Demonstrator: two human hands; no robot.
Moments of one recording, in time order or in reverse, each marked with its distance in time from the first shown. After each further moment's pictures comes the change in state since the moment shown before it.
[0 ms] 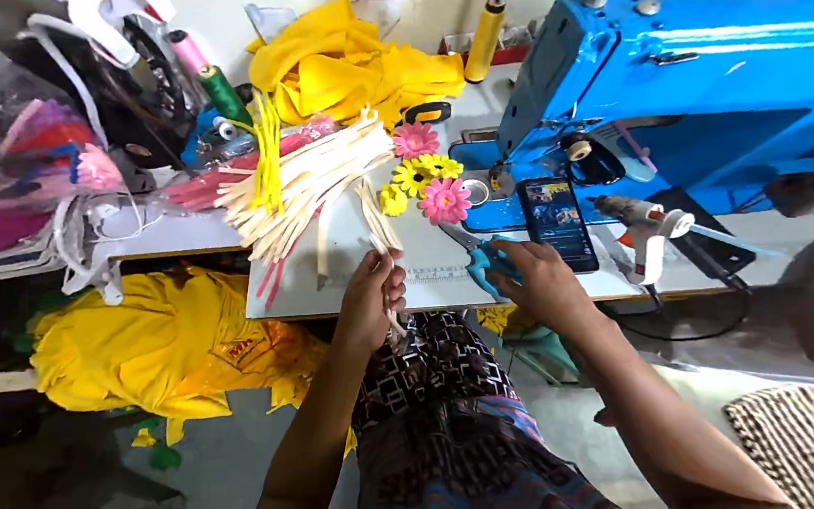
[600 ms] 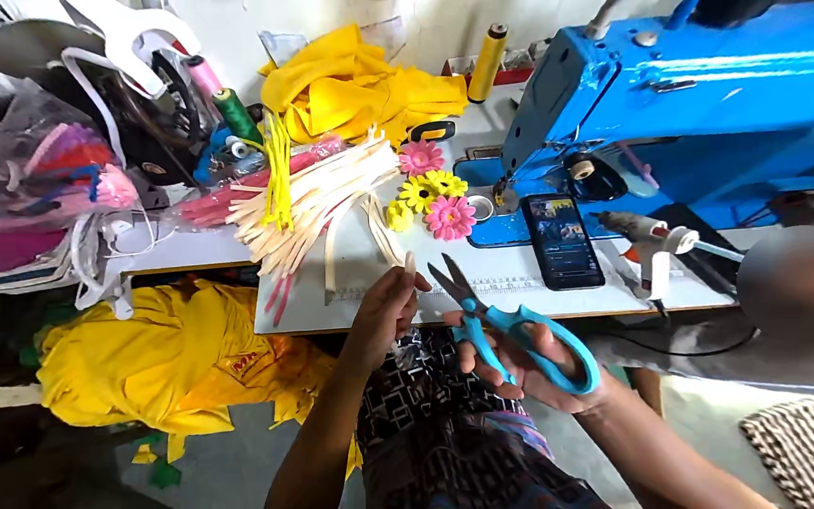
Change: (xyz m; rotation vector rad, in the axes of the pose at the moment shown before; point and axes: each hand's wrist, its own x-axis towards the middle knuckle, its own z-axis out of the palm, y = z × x) left_hand -0.005 0.005 -0.007 0.174 -0.278 0.174; right_hand -0.038 -0.048 -0.001 1.793 -0.699 0.008
